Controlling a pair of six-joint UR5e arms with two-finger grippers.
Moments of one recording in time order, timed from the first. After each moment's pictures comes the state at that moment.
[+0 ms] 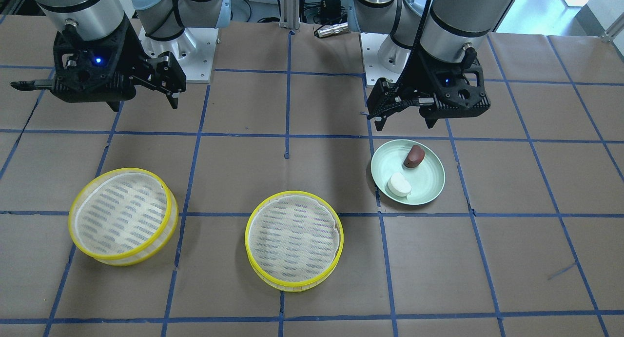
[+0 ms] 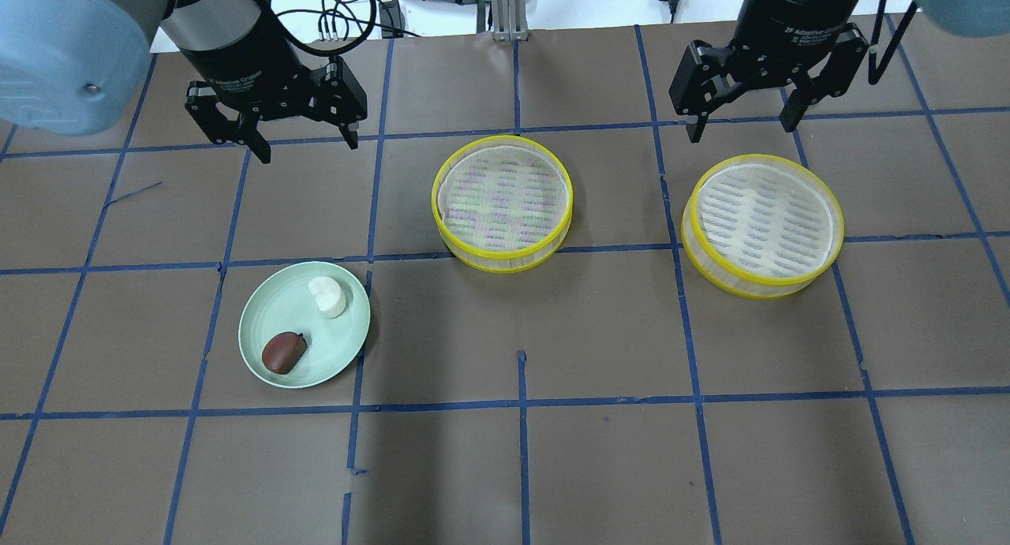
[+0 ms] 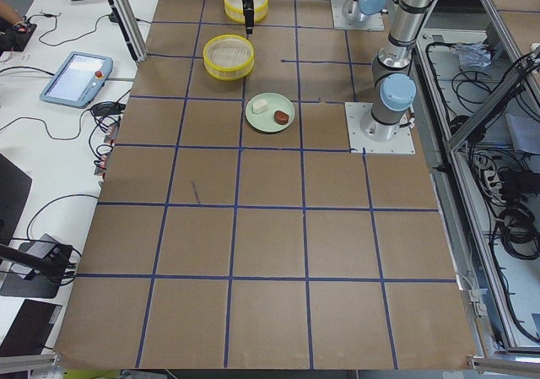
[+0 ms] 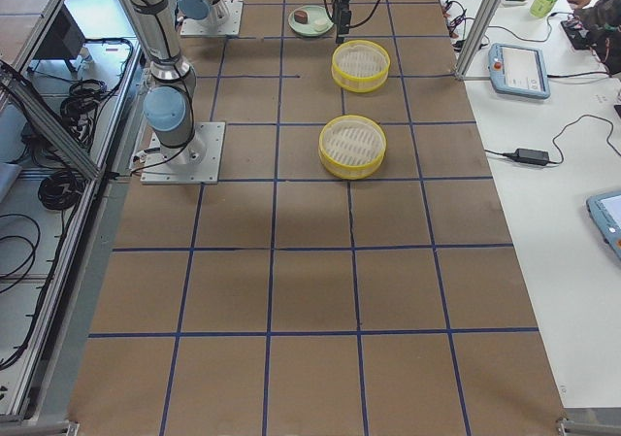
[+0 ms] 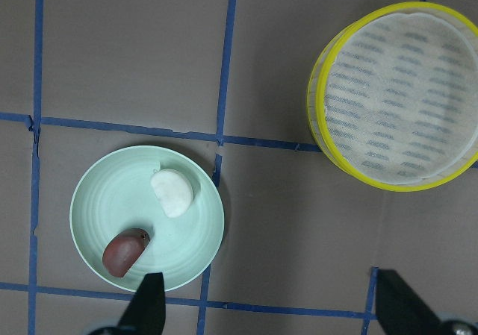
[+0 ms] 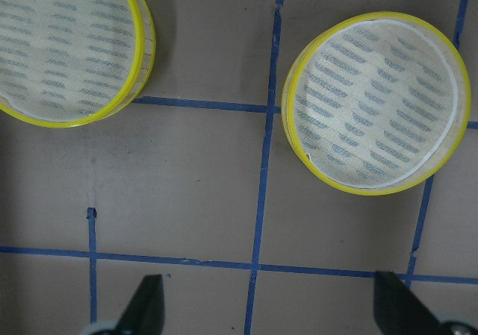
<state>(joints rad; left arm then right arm) -1.63 -1.64 -1.49 -1.55 1.54 -0.17 1.60 -1.49 1.41 -1.43 -1.57 -0.06</state>
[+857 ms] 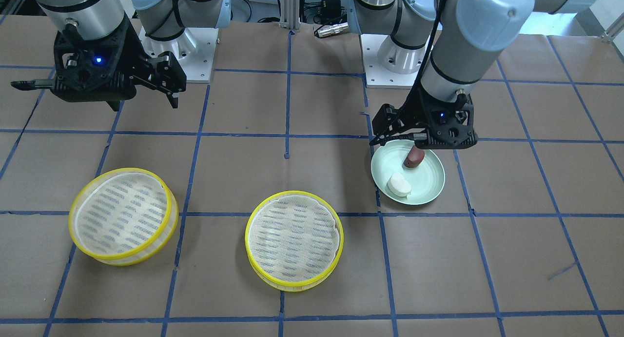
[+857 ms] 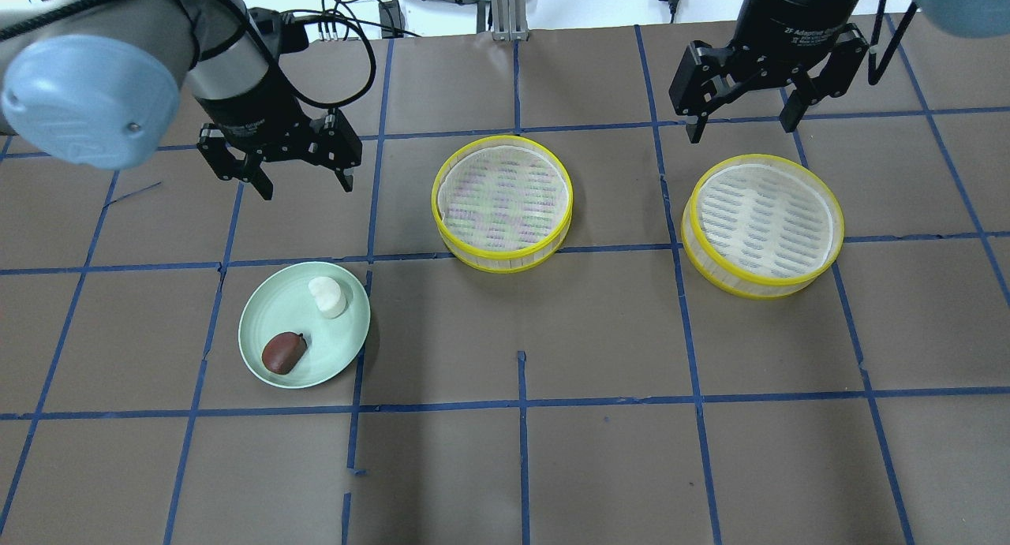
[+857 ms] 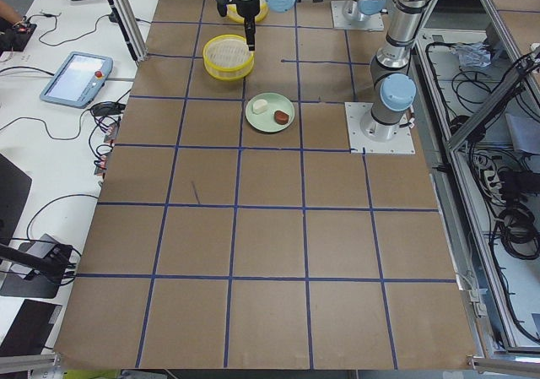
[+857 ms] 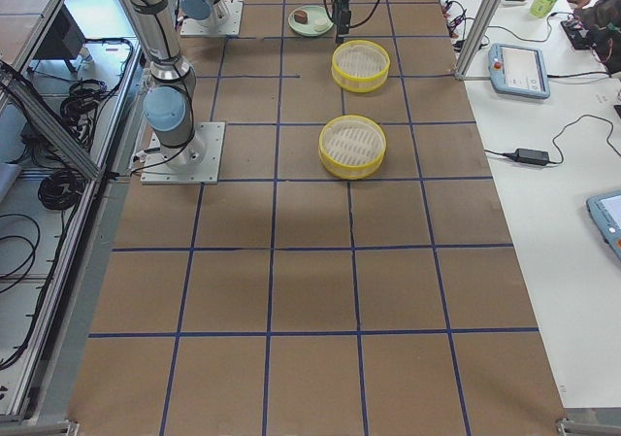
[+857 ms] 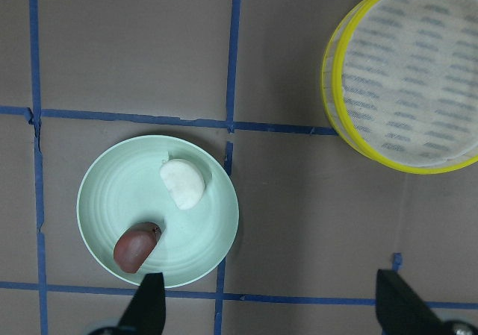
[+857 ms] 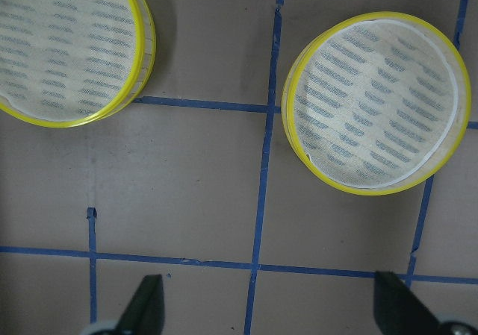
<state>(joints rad) -1.57 -1.68 -1.65 -1.48 1.55 -0.04 1.60 -1.49 1.41 -1.43 -1.57 -0.06</state>
